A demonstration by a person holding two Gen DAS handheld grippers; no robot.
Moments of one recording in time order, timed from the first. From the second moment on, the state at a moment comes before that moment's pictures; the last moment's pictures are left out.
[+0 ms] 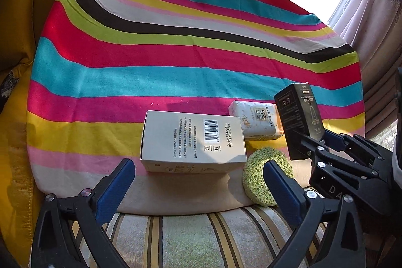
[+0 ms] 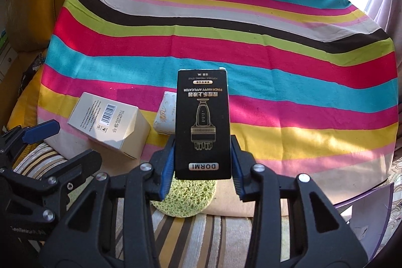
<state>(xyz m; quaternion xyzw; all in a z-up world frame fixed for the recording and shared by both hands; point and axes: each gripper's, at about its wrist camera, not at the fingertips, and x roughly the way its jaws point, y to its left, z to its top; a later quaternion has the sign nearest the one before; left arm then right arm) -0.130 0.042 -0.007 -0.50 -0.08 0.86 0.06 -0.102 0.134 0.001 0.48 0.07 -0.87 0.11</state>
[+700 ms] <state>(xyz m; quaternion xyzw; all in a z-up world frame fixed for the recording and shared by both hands) -0.154 0.048 -0.016 -0.52 -0.01 0.86 0.03 -0.102 0.158 0.000 0.48 0.06 -0.87 0.09</state>
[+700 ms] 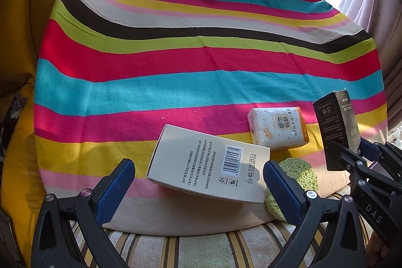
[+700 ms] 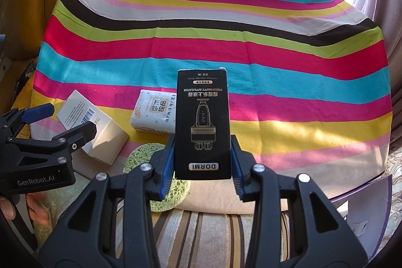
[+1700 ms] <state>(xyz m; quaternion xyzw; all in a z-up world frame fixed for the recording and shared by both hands) -0.155 0.065 -0.032 -0.53 0.01 0.84 0.08 -0.081 0.162 0.005 0.48 0.06 -0.87 0.07</state>
